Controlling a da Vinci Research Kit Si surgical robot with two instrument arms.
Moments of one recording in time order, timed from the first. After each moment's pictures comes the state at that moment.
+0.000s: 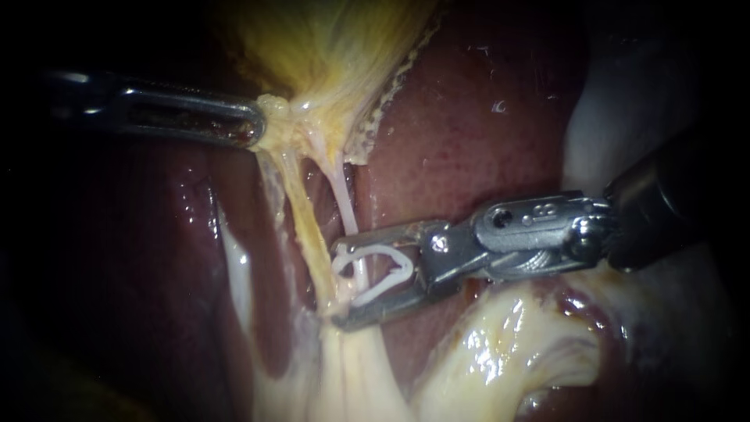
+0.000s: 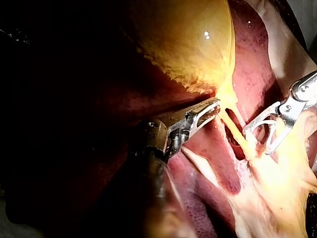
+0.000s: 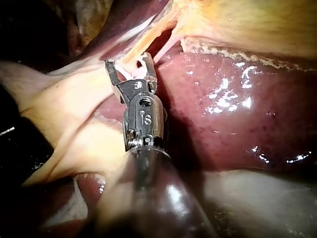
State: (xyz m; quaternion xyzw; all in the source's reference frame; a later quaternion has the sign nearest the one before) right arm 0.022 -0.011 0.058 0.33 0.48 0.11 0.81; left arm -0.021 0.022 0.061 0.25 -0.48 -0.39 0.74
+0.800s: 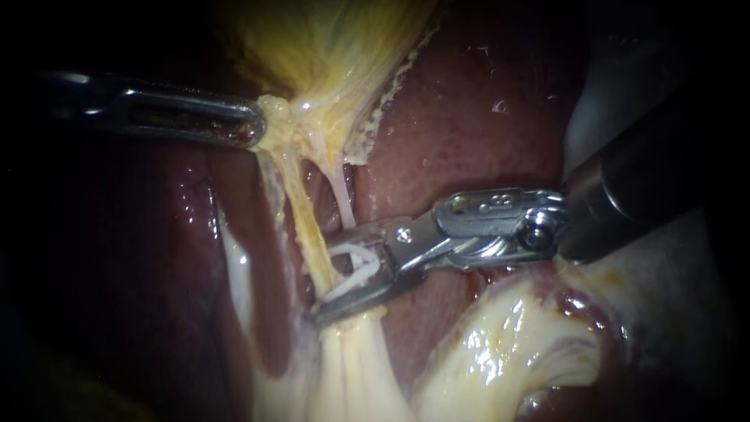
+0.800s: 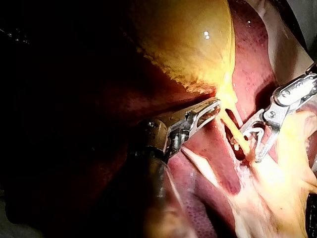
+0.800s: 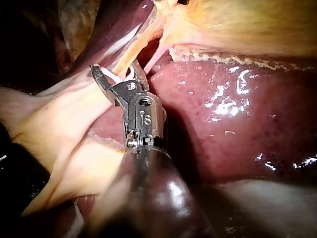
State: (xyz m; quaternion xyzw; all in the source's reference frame) right arm 0.026 -0.011 0.060 0.39 0.51 0.12 0.76; left arm -0.022 0.022 0.062 0.24 -0.48 -0.39 0.74
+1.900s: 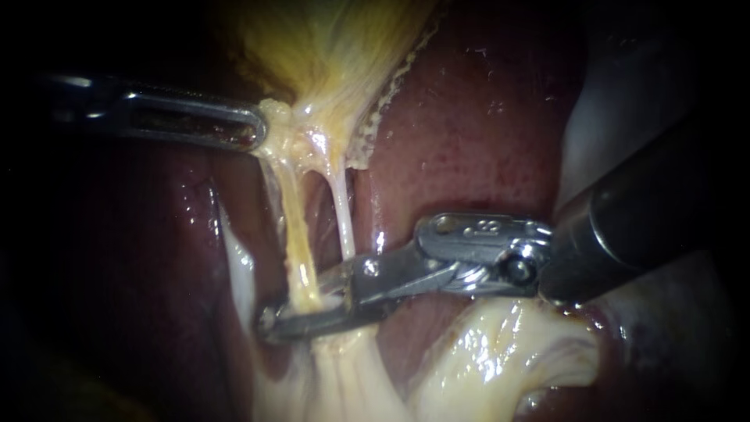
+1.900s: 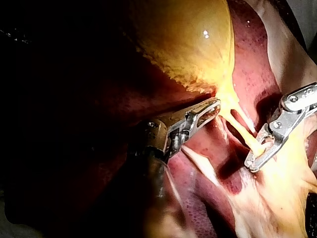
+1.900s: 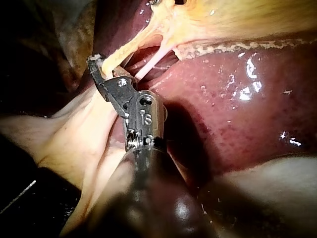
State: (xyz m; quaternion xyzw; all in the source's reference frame) right arm 0.027 -0.012 0.057 0.42 0.52 0.17 0.73; left arm -0.022 0.022 0.062 0.24 -0.48 -0.39 0.75
